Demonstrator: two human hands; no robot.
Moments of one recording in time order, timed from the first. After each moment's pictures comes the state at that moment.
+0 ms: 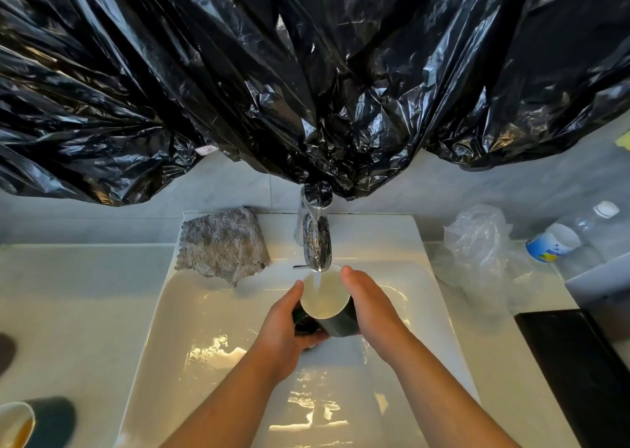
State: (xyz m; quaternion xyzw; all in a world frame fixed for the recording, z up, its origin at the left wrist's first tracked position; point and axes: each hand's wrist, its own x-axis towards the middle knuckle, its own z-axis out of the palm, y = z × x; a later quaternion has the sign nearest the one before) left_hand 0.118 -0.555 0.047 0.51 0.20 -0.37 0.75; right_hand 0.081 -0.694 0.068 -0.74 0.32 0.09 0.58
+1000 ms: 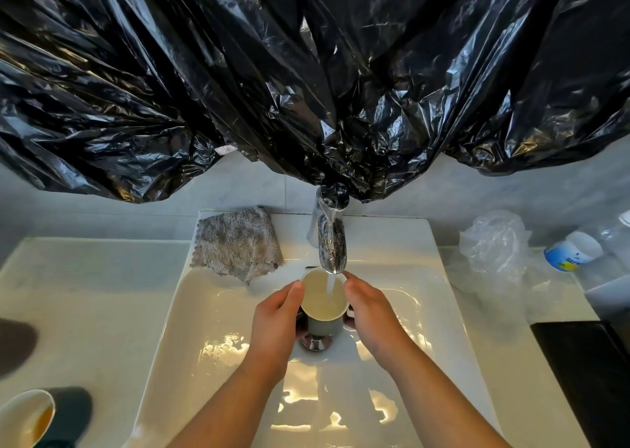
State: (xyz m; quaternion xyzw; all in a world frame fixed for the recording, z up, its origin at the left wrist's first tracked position) left_hand 0.119 -0.532 0.050 0.64 0.11 -0.21 0.73; right_hand 0.085 -0.679 0.071 -0.73 0.27 0.07 0.62
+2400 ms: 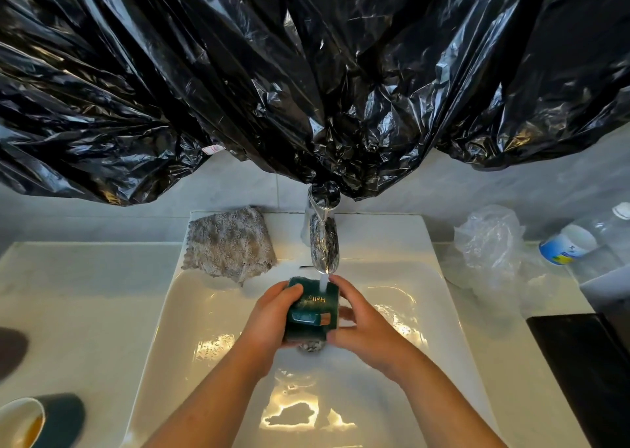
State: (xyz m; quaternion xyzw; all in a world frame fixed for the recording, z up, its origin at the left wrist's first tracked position) left_hand 0.135 -0.526 0.055 0.66 0.11 -0.34 0.67; right_hand 0.066 -0.693 0.051 -0.70 0.16 0.17 0.68
